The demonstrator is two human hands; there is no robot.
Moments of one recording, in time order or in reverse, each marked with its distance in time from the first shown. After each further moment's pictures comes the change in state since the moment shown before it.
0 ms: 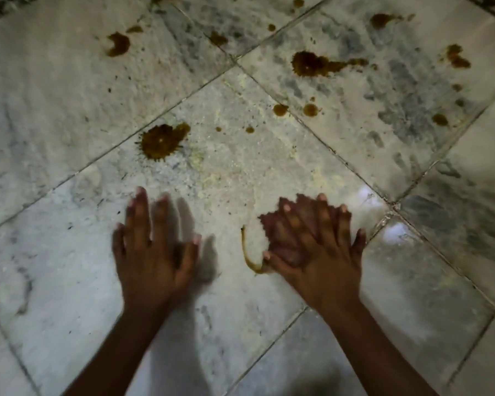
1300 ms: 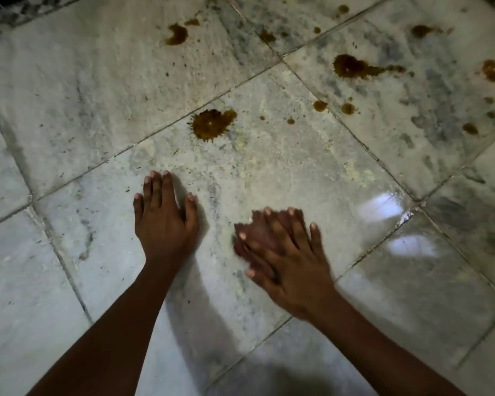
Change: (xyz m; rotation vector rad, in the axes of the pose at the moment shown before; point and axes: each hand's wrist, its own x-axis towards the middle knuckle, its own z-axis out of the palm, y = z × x) left_hand 0.009 -0.058 0.012 -0.058 0.053 -0.241; right_hand -0.044 -0.066 0.002 -0.011 -0.180 -0.509
